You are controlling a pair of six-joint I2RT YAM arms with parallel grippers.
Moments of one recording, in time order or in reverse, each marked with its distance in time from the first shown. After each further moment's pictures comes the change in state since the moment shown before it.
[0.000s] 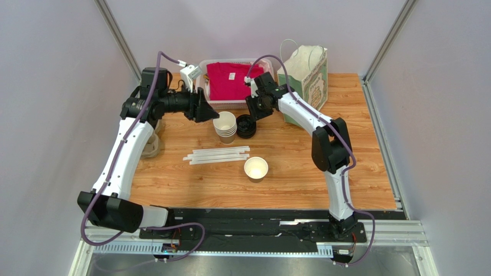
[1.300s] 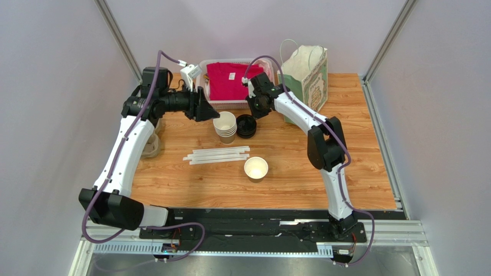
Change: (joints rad) left arm 0.008 0.018 0.000 0.006 0.027 -0.023; right arm 0.014 0.067 0.071 -0.016 0.050 -0.002
